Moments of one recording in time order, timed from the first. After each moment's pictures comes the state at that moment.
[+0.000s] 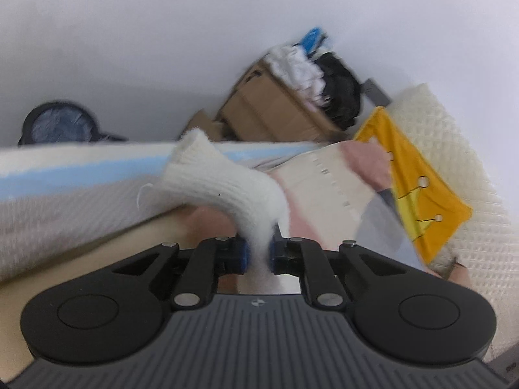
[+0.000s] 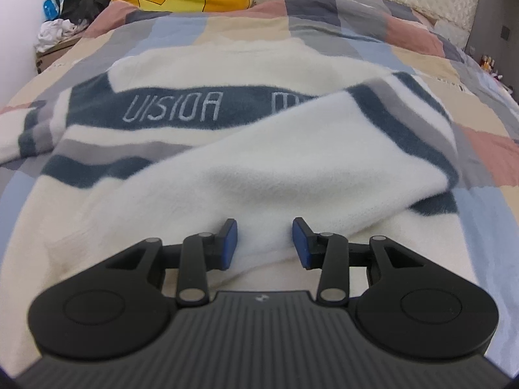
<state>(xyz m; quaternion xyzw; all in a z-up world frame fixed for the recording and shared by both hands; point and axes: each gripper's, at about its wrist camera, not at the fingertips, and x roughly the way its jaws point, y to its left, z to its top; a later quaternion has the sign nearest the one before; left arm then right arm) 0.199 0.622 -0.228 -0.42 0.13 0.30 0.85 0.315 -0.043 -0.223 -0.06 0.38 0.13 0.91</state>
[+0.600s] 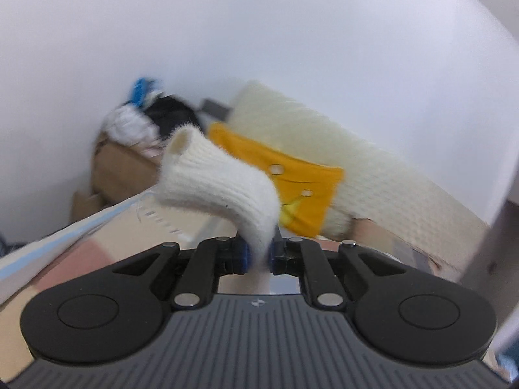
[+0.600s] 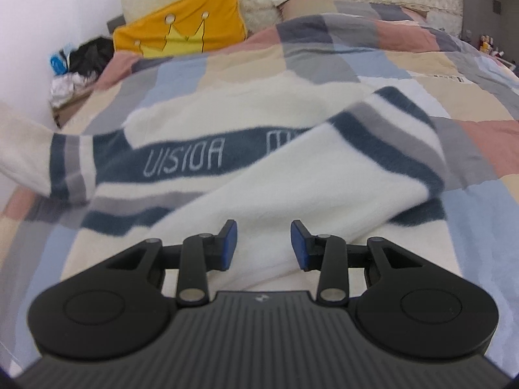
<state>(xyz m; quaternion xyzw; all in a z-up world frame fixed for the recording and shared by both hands) 0.243 0.401 -0.001 -0.23 0.08 0.13 0.96 0.307 -0.091 -0.180 0.04 0.35 0.16 0.92</state>
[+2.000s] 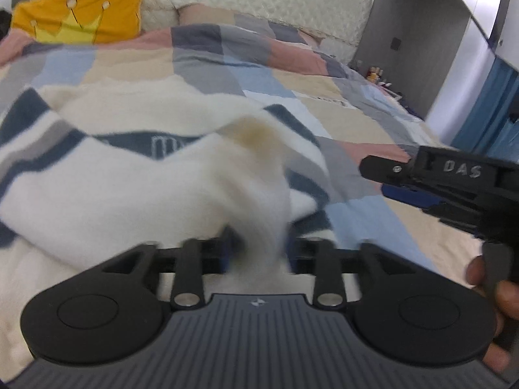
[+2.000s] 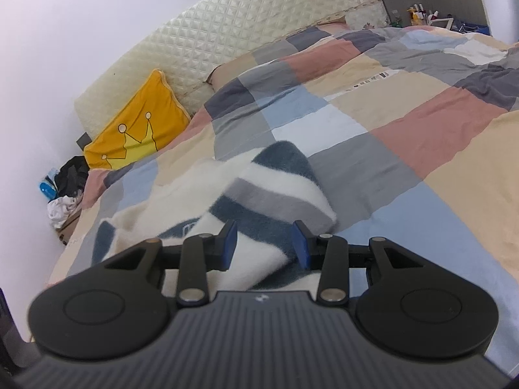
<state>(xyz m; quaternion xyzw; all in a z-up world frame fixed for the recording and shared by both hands) 0.342 -0.014 -0.198 -0.10 0.35 -0.12 0.92 0.329 -0.255 -0.181 0.22 0.27 0.11 0.93</state>
